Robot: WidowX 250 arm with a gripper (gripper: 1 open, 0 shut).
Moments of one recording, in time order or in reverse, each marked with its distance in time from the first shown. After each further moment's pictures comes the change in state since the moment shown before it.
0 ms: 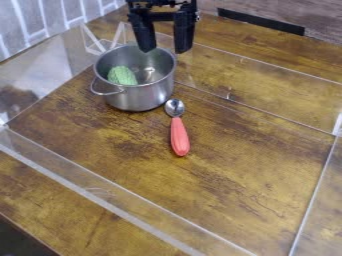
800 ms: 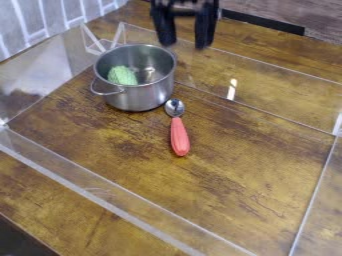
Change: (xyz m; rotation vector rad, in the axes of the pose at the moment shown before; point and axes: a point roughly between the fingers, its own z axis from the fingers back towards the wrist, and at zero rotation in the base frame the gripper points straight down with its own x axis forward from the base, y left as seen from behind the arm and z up) arm 0.021 -0.023 0.012 0.028 -0.037 -0.035
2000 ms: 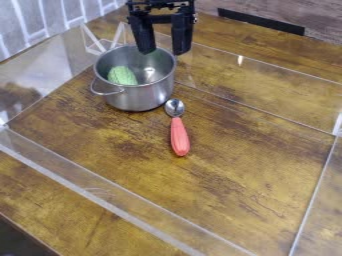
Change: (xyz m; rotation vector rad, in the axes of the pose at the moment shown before) arm -0.019 0.030 -0.014 -0.044 0.047 0.037
